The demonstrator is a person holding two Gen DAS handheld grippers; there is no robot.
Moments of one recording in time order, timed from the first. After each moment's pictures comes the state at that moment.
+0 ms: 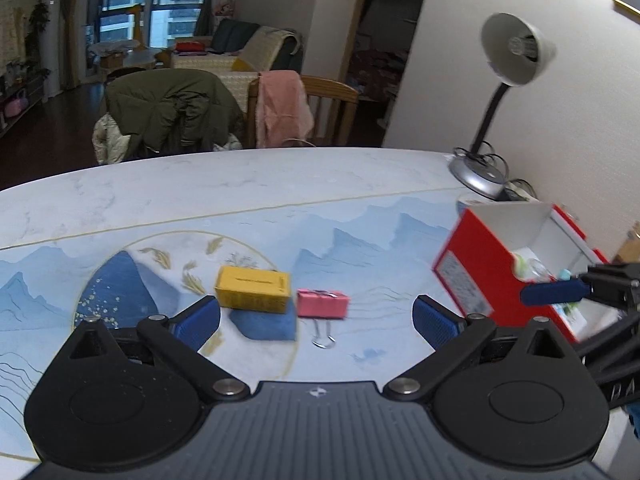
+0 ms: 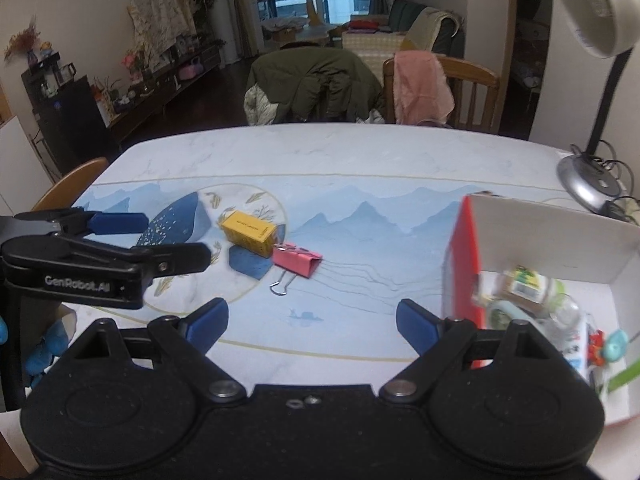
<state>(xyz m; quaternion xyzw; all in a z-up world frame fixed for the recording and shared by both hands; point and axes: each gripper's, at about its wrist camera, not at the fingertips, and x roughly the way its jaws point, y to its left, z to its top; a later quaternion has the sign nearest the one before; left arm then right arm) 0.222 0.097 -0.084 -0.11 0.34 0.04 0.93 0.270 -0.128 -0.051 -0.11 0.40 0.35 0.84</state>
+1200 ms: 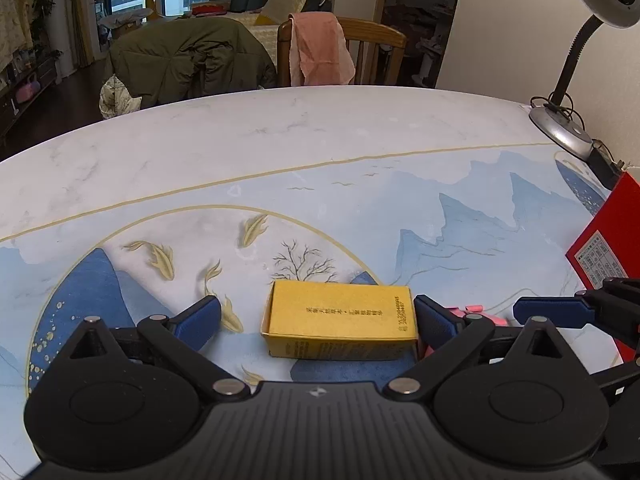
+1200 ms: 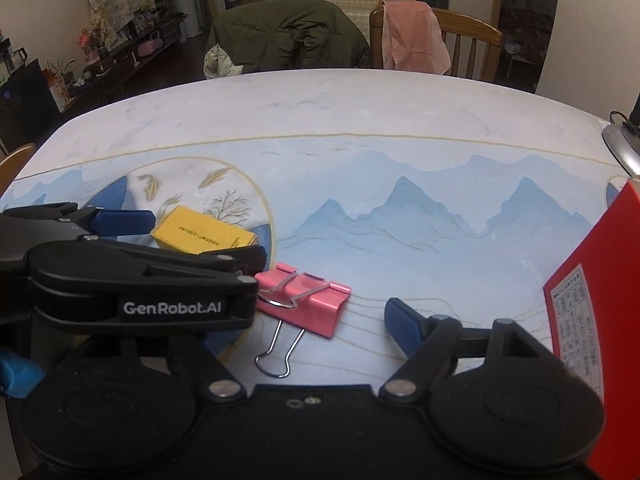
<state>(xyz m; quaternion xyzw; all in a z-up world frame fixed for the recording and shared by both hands) 0.331 0.153 -0.189 -0.09 0.40 0.08 0.91 0.340 -0.028 -0.155 -0.11 0.43 0.29 0.85</state>
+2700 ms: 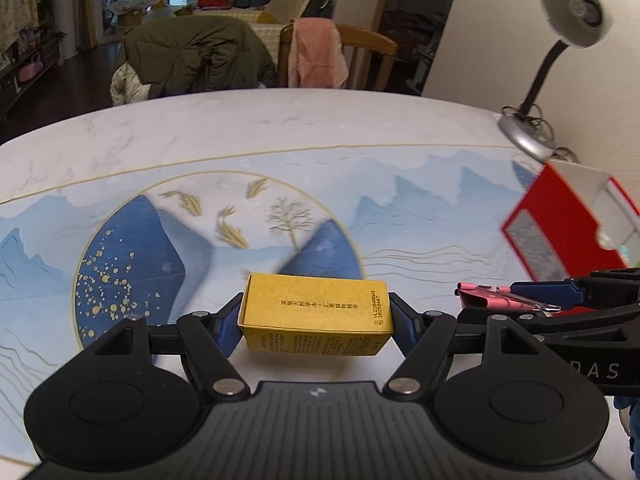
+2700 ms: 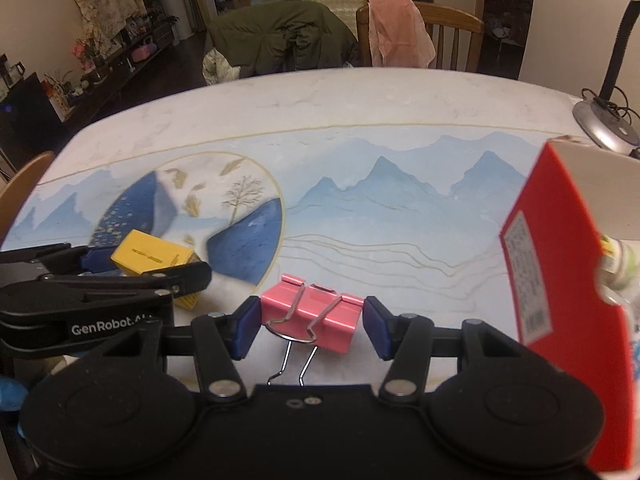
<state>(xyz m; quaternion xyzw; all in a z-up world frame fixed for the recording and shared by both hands) 0.243 0.129 -0.137 -0.12 0.40 0.06 0.91 0.287 -0.074 -0.100 -0.09 0.45 0.29 0.84</state>
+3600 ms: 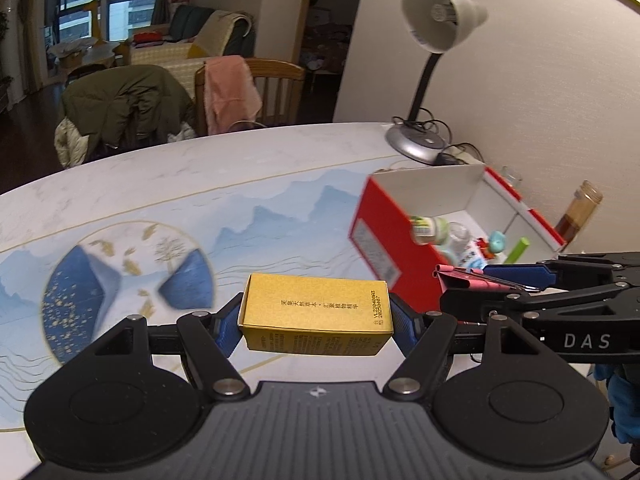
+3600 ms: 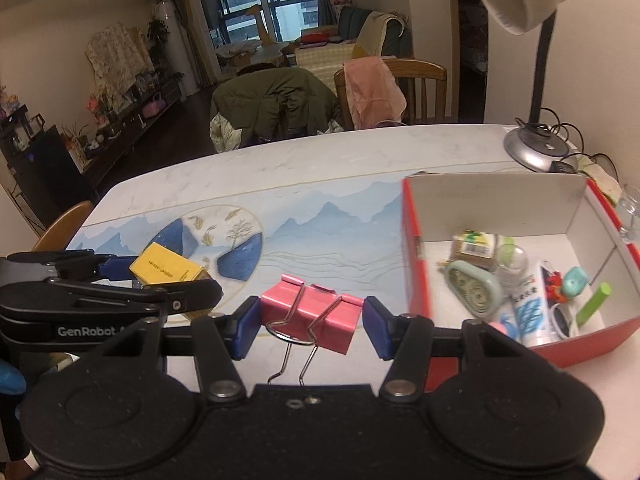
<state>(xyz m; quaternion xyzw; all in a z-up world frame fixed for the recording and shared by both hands) 0.204 0.006 -0.042 -0.09 0.38 -0.02 0.92 0.243 -0.203 -0.018 -0.04 0.39 0.29 0.87</state>
